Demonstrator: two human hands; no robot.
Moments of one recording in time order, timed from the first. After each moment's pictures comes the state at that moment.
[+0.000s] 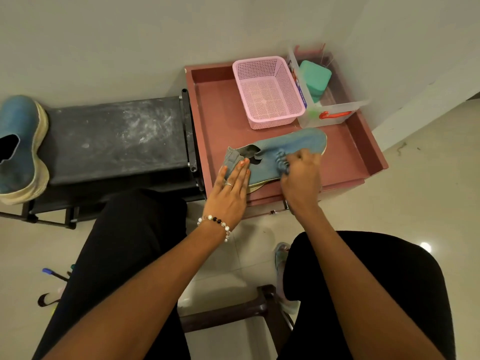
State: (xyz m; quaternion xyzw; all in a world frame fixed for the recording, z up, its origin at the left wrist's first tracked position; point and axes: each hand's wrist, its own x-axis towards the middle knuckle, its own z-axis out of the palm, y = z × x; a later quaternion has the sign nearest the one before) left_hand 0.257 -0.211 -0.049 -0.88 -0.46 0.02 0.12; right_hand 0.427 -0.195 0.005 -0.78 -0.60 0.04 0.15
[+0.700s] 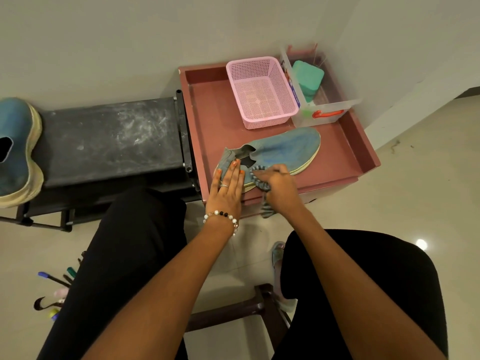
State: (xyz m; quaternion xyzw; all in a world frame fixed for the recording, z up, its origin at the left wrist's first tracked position) left_hand 0.275 -0.218 -0.032 -0.82 -0.54 0.17 0.06; right_hand 0.415 -0.209 -0.009 -0.71 -0.66 0.23 0.10
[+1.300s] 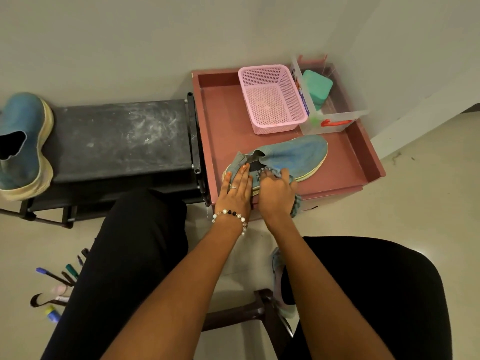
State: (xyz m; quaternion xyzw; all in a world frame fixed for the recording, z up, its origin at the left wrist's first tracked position) left_hand 0.274 -0.214 -0.016 -0.83 -0.52 0.19 0.00; right_hand 0.369 -0.208 -0.004 -0.78 -0.62 0.09 0.01
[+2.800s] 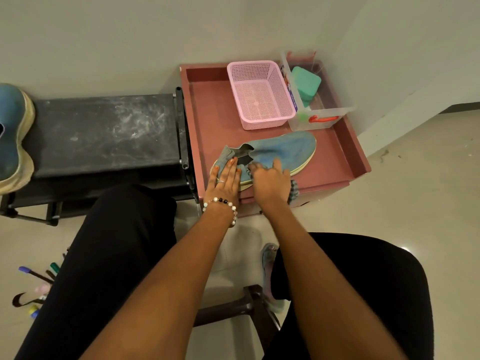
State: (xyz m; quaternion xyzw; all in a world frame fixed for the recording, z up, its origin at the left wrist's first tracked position) left_hand 0.280 -0.205 -0.026 -0.81 -0.52 0.25 0.01; right_hand 0.387 -0.197 0.000 -0.76 -0.65 0.08 -0.03
